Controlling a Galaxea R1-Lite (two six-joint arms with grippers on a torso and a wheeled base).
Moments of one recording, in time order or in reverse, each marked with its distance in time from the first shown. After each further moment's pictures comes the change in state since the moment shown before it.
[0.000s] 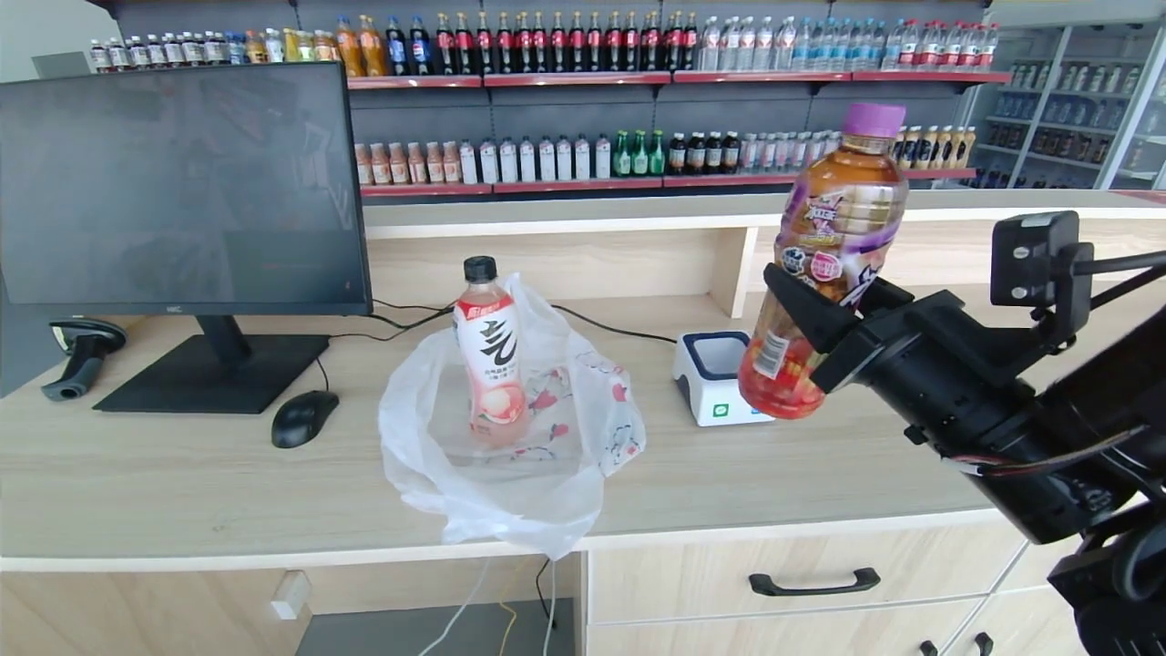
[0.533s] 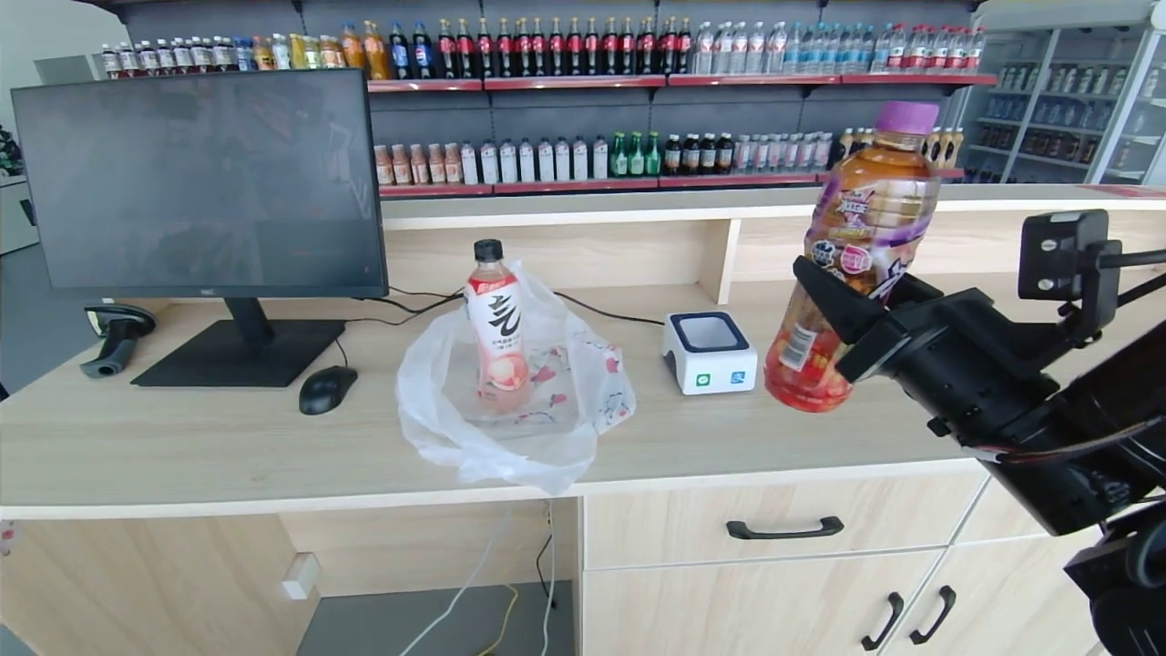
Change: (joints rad) left arm 0.001 0.000 0.000 0.000 0.000 0.001; right arm -0.060 -0.009 0.014 -0.003 -0.002 0.015
